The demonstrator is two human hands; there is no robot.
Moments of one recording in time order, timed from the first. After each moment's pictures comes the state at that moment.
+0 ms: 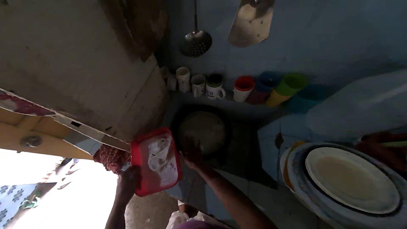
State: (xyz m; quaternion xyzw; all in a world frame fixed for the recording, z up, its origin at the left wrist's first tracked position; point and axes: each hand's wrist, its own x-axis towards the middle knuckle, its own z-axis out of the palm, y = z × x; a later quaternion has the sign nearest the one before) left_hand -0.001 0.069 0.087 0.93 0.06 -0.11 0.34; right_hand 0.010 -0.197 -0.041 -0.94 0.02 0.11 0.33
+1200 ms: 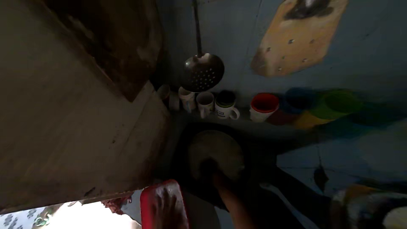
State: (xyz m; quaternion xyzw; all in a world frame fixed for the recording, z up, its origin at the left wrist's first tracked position) left_hand 0.019 -0.012 -0.003 0.95 -0.12 -0.30 0.01; right_hand 0.109 -0.252 0.083 -0.76 0.28 0.38 0.45
